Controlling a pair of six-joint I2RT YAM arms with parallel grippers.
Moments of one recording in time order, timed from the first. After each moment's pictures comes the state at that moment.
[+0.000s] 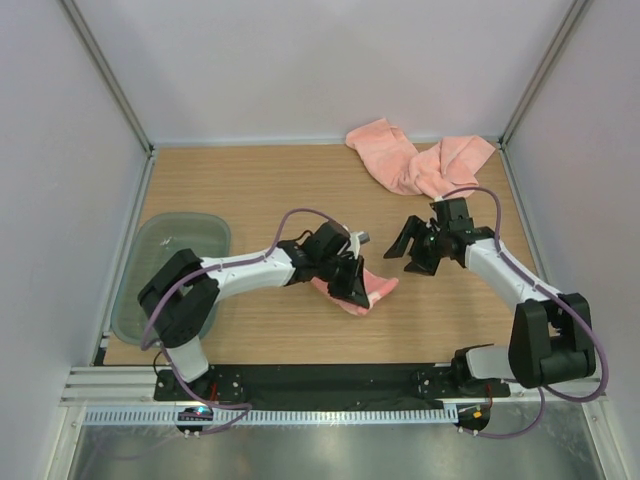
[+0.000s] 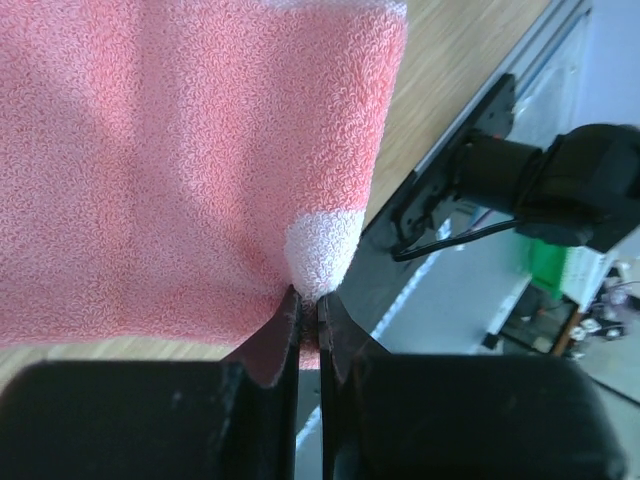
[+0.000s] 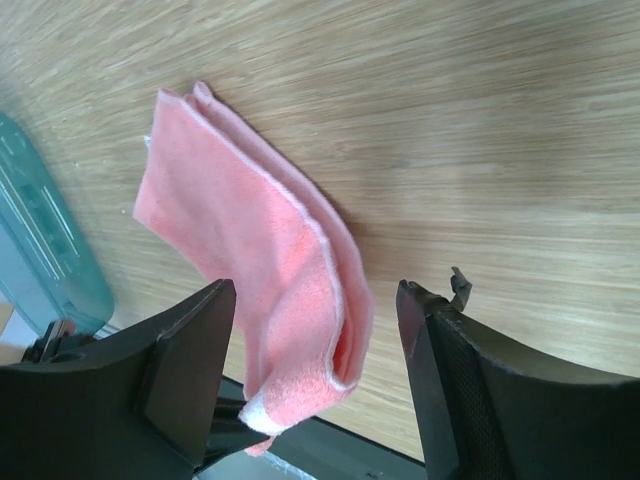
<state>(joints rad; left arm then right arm) -0.91 1.73 1.10 -0.23 0.50 -0.69 0.17 1.36 0.82 -0.48 -0.37 0.66</state>
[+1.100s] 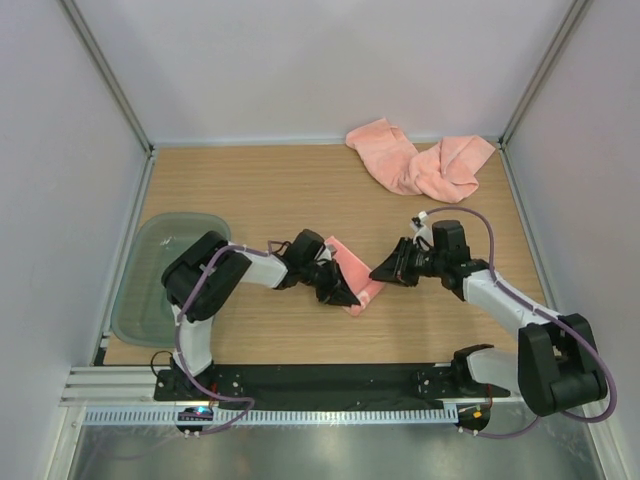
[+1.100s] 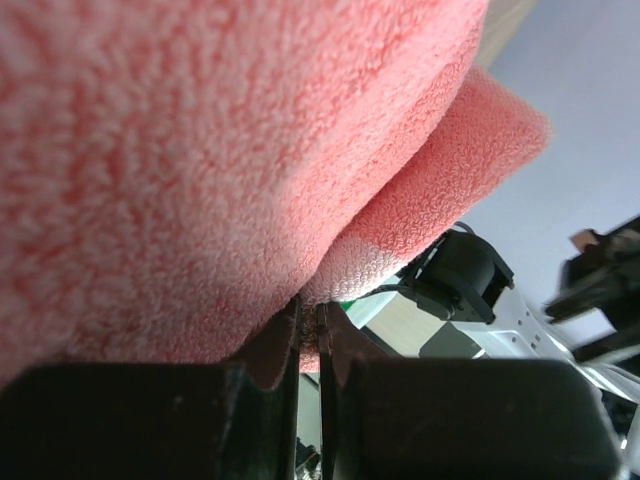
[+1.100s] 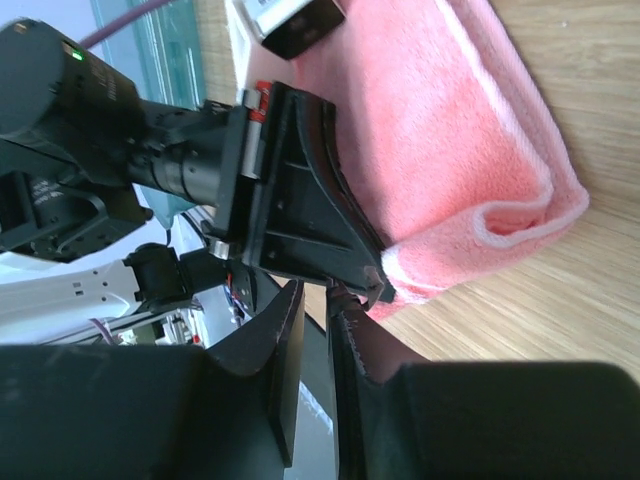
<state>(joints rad) -0.74 1.94 0.87 0.22 0.75 -1.29 0.23 1.19 0.55 -0.10 -0.73 0.76</state>
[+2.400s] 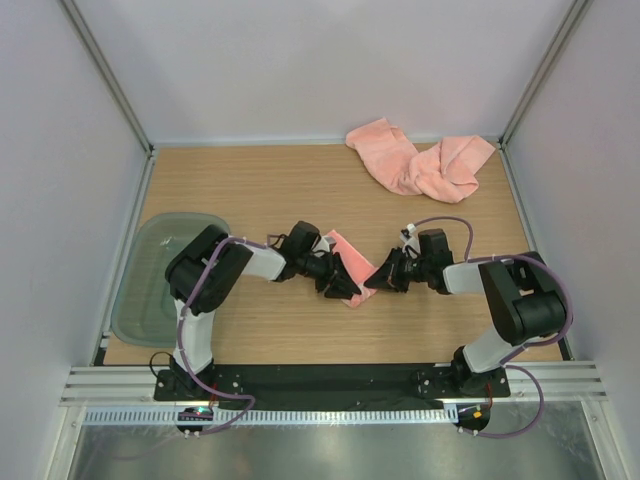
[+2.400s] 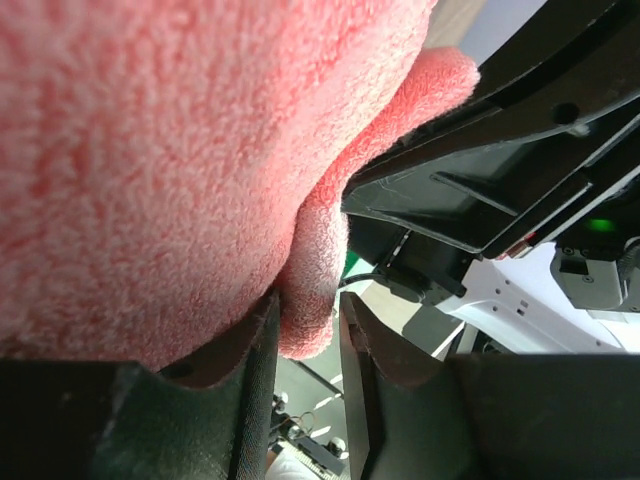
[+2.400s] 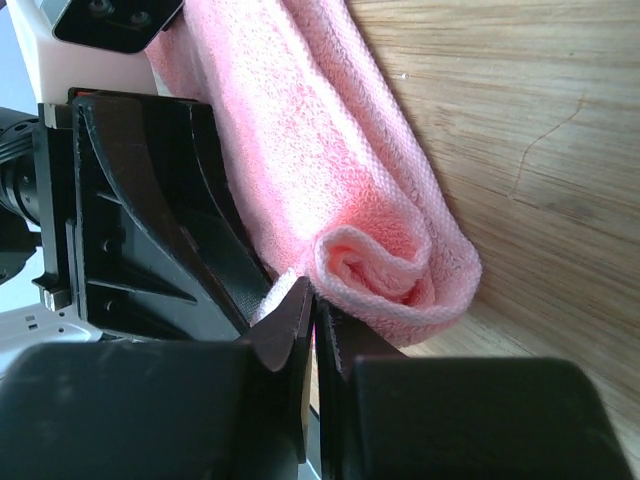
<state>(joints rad) -0.67 1.99 0.92 0.28 0.86 -1.29 0.24 1.59 0.48 0.27 -0.74 0.78</state>
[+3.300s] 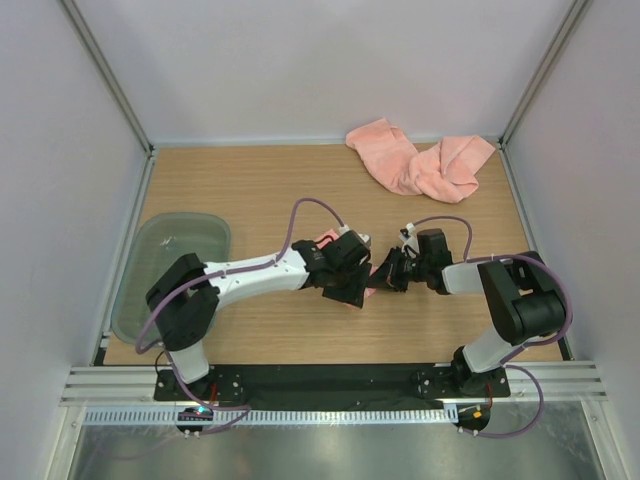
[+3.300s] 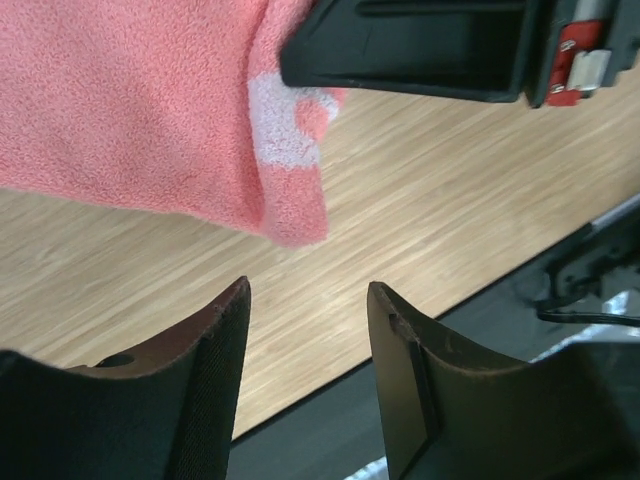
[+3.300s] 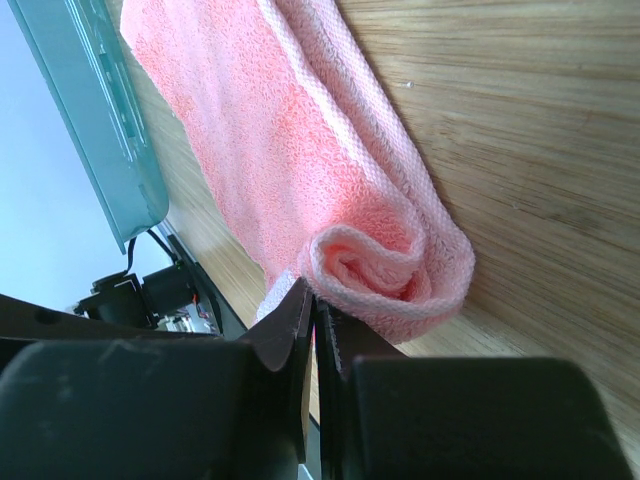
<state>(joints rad) -1.02 1.75 1.25 -0.55 0.05 -0.67 0.25 1.59 0.48 0.28 -0.73 0.78</state>
